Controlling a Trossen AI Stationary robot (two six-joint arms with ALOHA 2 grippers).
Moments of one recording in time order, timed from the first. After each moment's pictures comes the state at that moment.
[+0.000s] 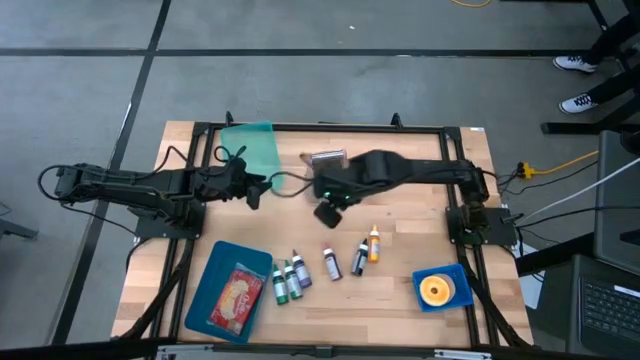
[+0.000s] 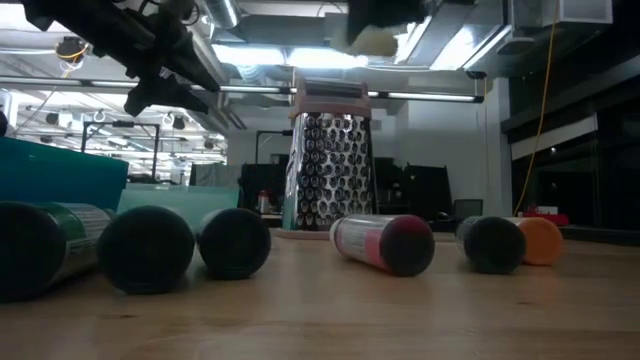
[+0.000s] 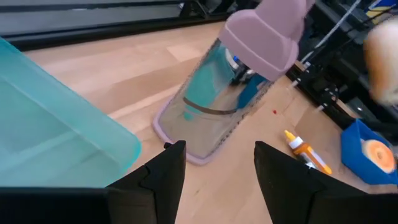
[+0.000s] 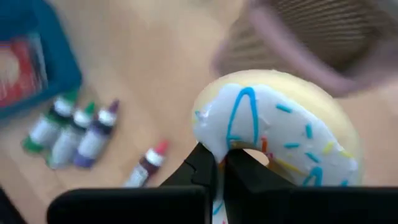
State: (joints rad) left arm 0.04 0.77 0.52 -0.23 -0.40 -0.75; right arm 0.11 2.00 2.21 -1.46 0.22 0.72
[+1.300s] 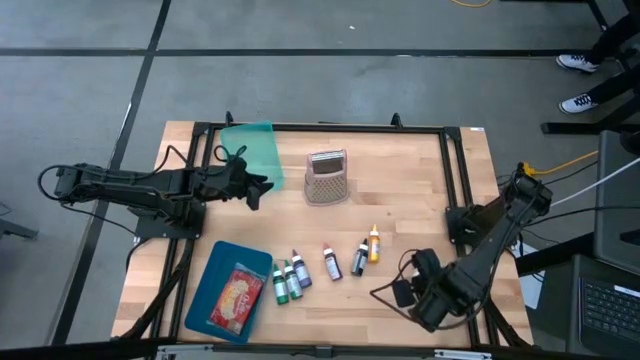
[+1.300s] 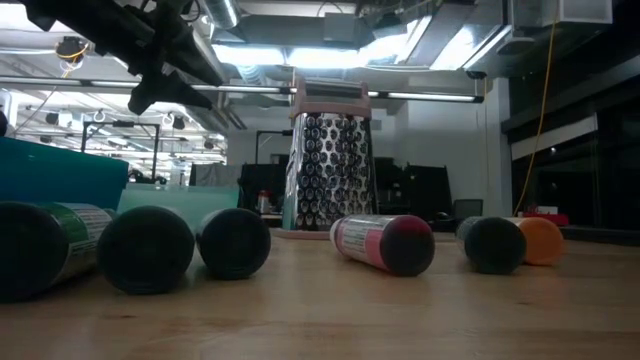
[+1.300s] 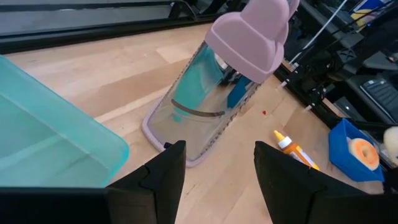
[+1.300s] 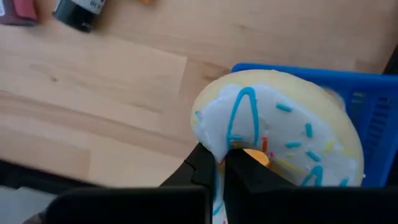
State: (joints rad) left arm 0.04 0.77 0.52 -0.20 -0.36 -0.73; right arm 0.88 1.65 1.37 -1.30 0.11 2.16
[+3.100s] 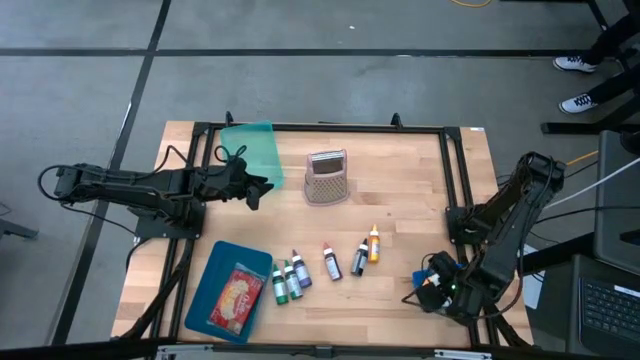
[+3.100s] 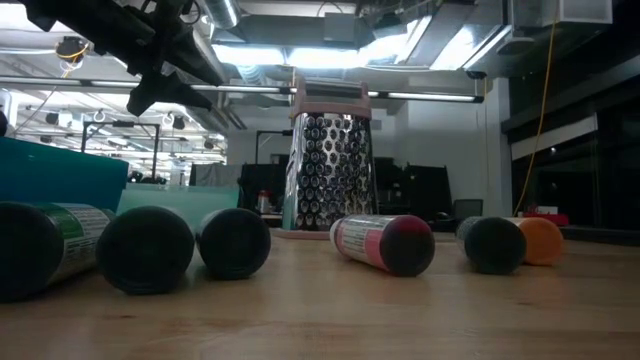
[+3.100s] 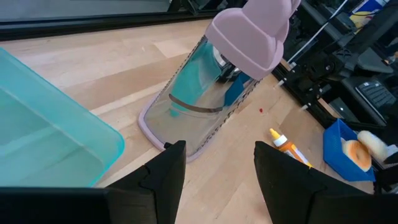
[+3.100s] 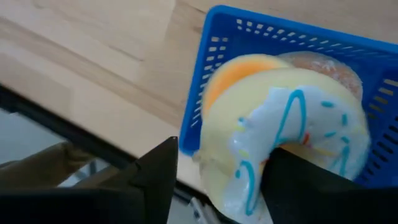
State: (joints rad) left arm 0.04 0.77 0.52 -0.21 -0.34 -0.77; right arm 1.06 1.37 0.98 -0.95 0.12 2.18
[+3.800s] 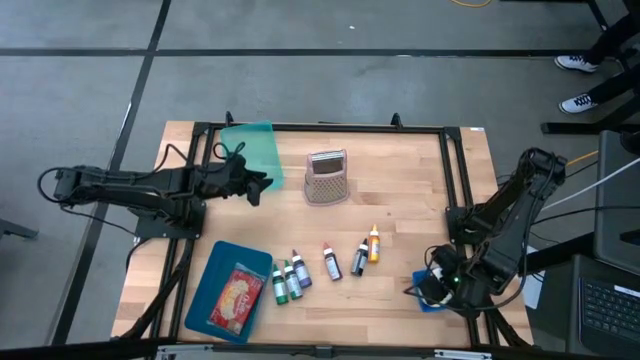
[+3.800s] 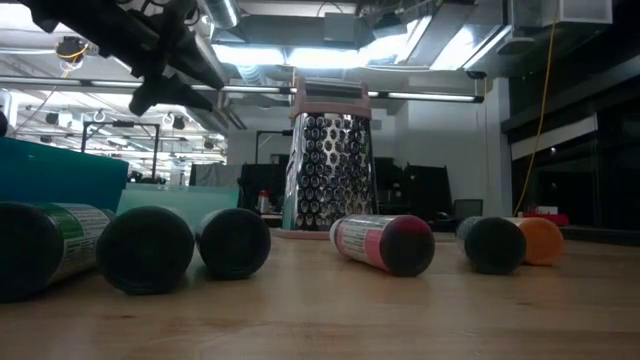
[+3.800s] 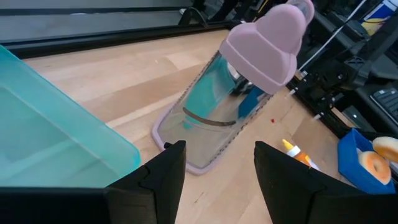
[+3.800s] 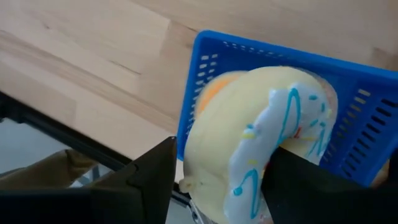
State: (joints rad) left arm 0.09 0.77 0.52 -0.20 -0.36 -0.73; right arm 1.03 1.32 0.98 -1.01 0.11 2.18
